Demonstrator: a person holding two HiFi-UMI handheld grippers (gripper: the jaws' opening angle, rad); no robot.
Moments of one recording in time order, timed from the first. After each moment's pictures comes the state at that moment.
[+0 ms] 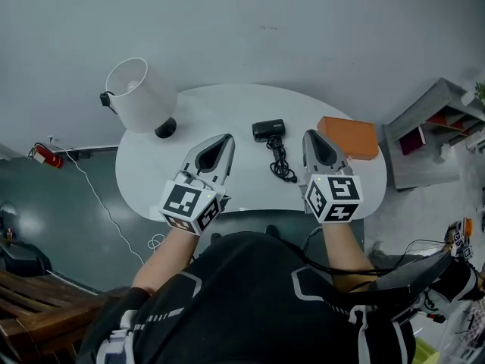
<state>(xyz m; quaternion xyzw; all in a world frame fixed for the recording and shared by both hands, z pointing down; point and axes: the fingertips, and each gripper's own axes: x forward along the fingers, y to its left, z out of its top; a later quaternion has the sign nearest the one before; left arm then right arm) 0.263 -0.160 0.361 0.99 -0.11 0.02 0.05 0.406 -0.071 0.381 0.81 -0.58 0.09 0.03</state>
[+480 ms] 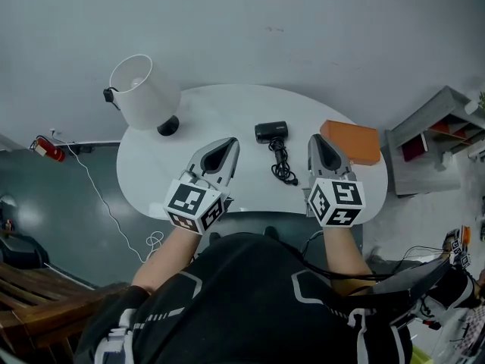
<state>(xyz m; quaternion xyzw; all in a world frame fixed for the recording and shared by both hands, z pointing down) 0.267 -0.159 0.376 0.99 -0.12 0.03 0.06 0.414 -0.067 0.386 0.81 -0.57 0.09 0.02</state>
